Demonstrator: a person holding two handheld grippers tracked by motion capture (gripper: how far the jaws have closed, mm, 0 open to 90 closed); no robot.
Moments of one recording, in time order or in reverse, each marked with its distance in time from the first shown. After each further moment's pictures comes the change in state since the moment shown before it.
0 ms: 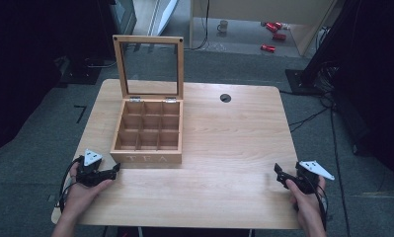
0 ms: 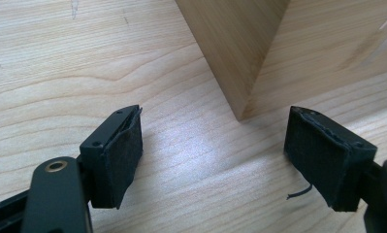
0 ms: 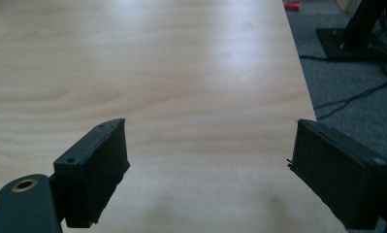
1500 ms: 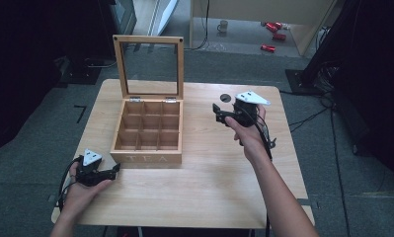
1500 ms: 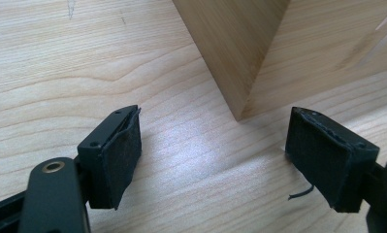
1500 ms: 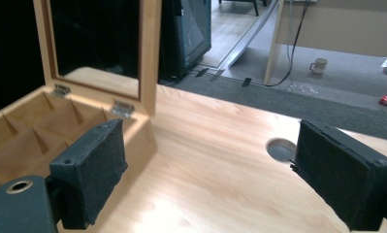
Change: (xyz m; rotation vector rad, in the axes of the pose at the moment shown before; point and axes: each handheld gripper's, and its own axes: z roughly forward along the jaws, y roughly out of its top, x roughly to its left) left arm 0.002 0.000 0.000 -0.002 -0.017 -0.001; right arm 0.188 0.180 0.068 -0.151 0.289 -0.188
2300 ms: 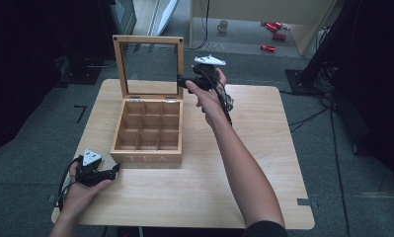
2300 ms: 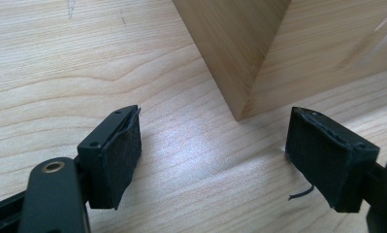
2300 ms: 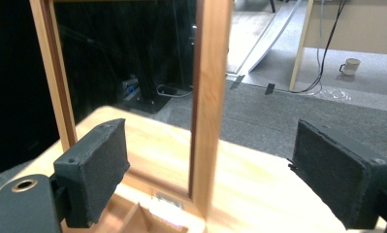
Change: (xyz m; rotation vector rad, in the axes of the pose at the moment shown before) left arm 0.001 0.000 0.000 -0.001 -0.005 -0.003; right arm 0.059 0.077 0.111 0.020 0.046 0.051
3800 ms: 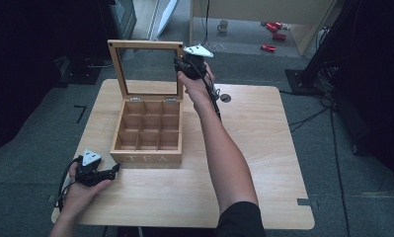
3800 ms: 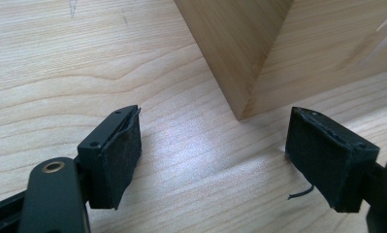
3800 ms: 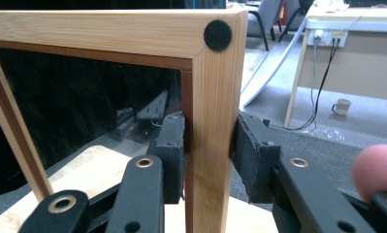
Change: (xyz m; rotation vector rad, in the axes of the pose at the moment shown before) left arm 0.000 0.000 0.000 -0.002 0.002 -0.007; right arm 0.015 0.023 0.042 -0.133 -0.017 -0.050
